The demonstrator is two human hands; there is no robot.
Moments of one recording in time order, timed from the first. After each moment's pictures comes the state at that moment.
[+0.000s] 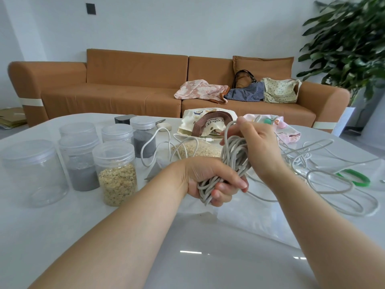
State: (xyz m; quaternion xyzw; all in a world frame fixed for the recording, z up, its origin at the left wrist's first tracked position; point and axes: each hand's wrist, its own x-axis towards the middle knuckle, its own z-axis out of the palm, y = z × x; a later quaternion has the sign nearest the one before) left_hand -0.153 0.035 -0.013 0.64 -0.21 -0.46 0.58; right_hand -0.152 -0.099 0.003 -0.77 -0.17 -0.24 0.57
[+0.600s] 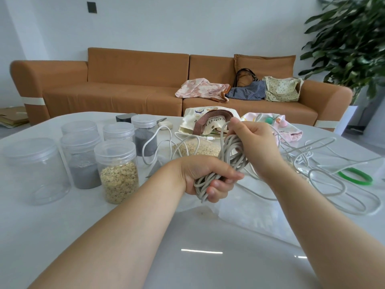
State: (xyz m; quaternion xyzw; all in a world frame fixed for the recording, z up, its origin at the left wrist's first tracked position) left_hand -0.145 0.042 -0.023 0.65 -0.22 -0.45 0.57; right_hand -0.145 -0.095 0.000 -0.75 -0.17 -0.21 0.60
